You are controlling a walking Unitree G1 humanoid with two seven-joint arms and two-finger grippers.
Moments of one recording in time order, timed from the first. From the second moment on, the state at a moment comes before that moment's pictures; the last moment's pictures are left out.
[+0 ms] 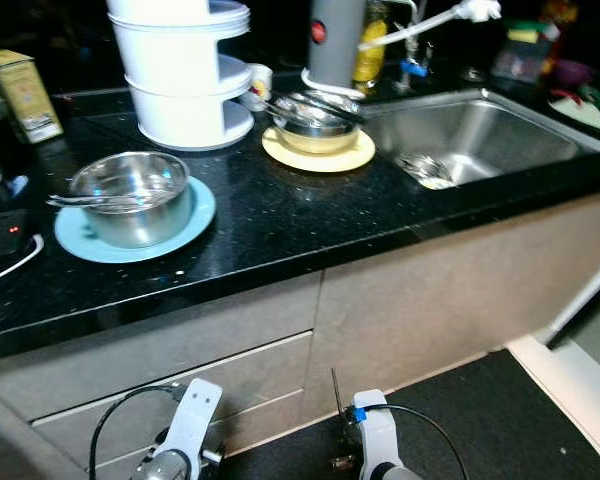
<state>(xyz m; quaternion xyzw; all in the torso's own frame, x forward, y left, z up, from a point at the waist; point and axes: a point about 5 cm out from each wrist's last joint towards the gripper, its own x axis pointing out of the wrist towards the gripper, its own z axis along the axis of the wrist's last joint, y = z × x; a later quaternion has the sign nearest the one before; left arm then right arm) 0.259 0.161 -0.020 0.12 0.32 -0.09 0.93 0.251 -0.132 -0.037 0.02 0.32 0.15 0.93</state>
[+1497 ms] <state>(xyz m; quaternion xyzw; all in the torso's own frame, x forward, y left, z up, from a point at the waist) 0.268 0.156 -0.016 0.12 0.31 -0.10 0.94 0.252 -0.145 -0.038 0.02 0.32 0.11 0.94</state>
